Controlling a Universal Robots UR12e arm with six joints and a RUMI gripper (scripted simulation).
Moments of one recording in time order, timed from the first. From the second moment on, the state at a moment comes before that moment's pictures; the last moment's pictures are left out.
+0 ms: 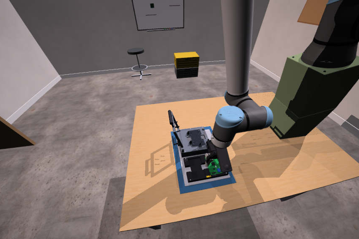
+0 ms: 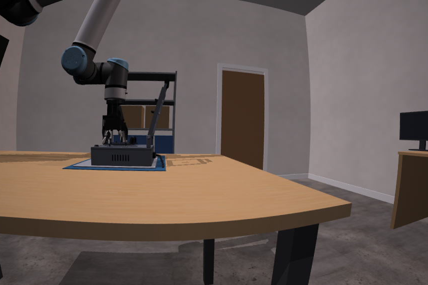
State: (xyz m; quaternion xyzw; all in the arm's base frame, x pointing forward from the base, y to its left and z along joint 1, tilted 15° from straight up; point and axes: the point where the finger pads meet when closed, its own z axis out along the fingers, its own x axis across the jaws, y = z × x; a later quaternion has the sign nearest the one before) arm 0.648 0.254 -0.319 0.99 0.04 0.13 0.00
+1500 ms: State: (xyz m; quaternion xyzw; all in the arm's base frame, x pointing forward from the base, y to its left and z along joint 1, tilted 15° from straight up) arm 0.648 0.254 -0.319 0.99 0.04 0.13 0.00
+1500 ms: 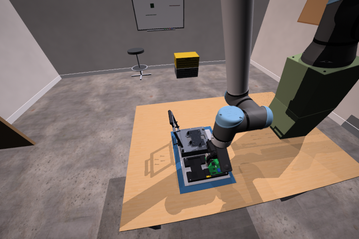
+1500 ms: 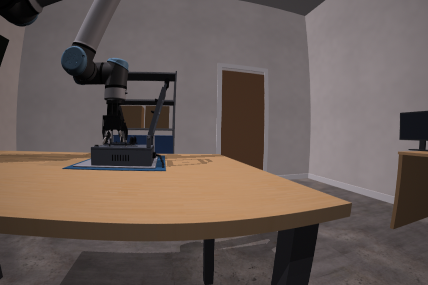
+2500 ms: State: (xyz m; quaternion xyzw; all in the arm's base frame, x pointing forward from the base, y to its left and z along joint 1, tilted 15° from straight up) arm 0.648 0.254 -0.319 0.99 0.04 0.13 0.00
